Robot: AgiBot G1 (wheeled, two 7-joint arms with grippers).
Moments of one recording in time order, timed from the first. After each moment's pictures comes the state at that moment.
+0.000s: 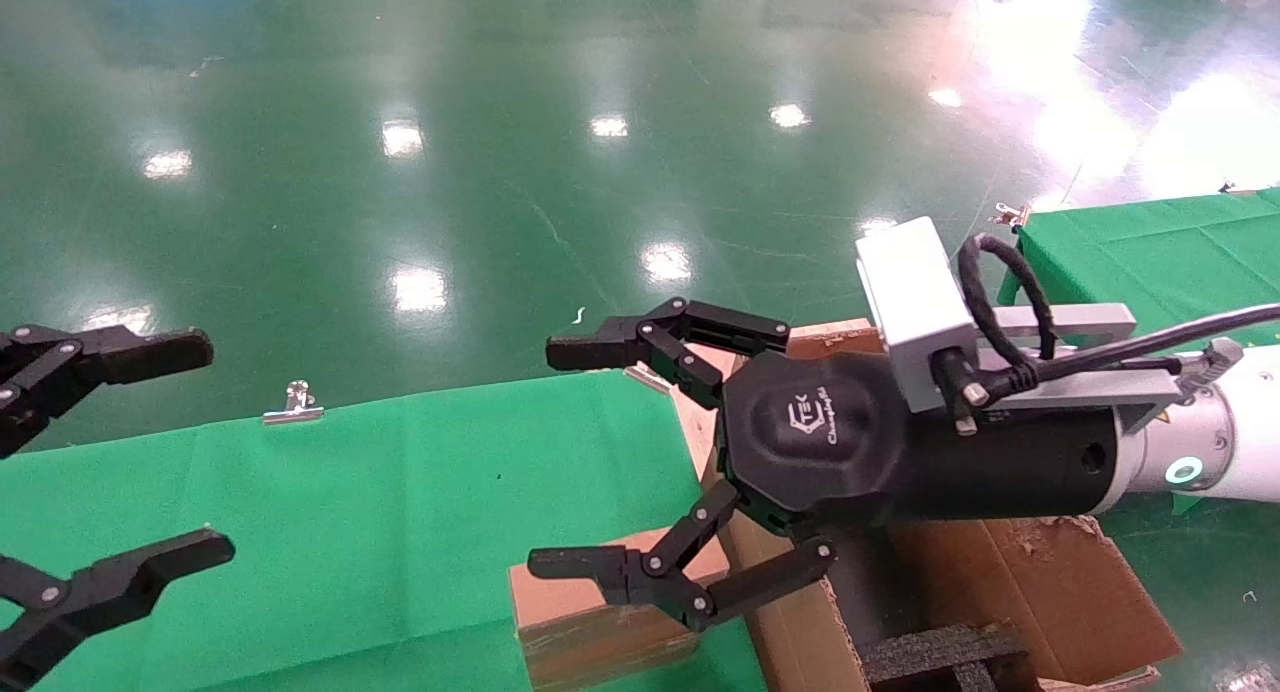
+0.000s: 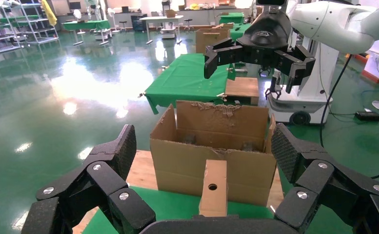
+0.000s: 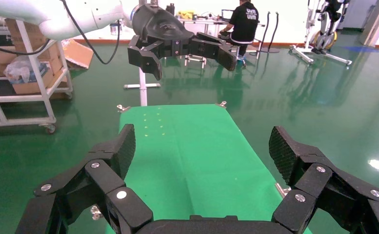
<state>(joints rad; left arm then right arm) -1.08 0.57 0.36 -1.23 0.64 1.44 -0.13 1.08 -0.61 -0.28 1.28 -0.74 -1.49 0.19</state>
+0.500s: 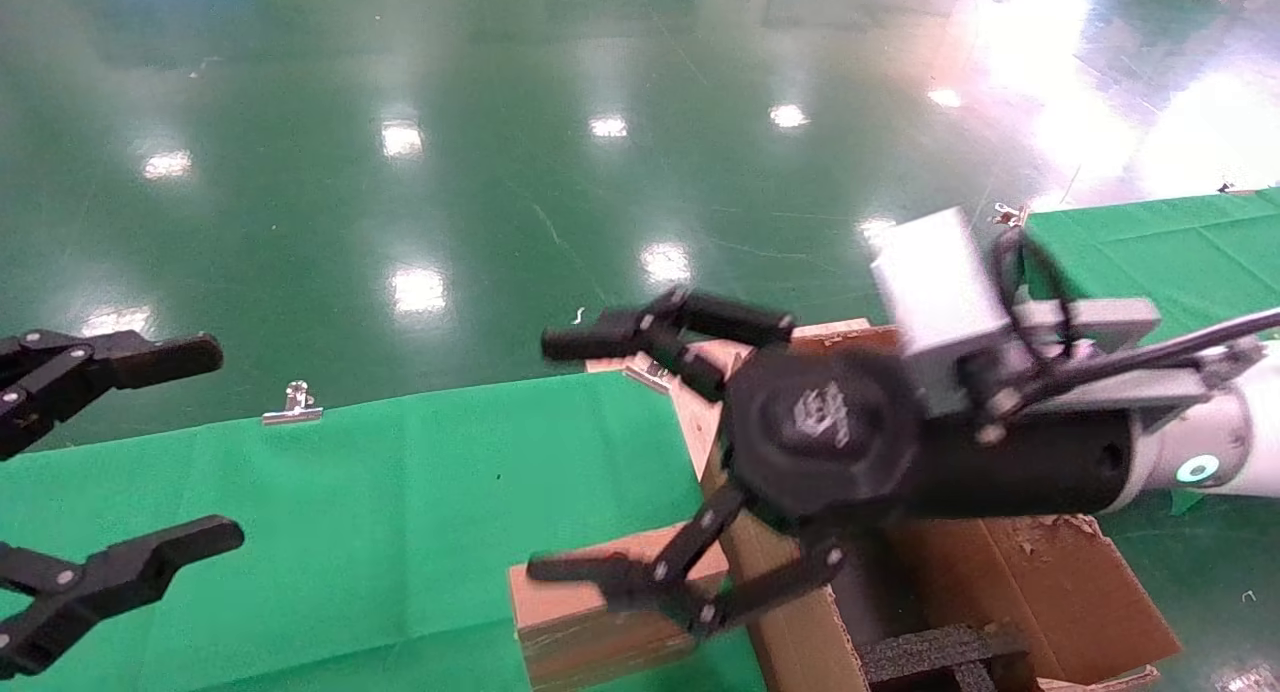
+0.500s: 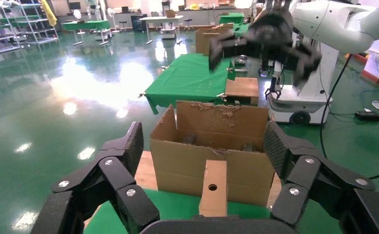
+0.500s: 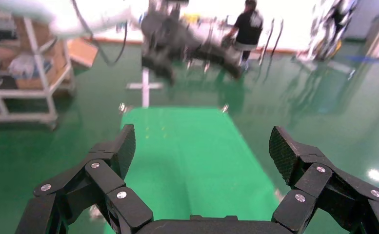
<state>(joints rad) -1.08 0.57 0.36 -1.23 0.64 1.44 -0.13 1.12 -0.62 -0.33 1.28 -0.84 -1.50 0.21</state>
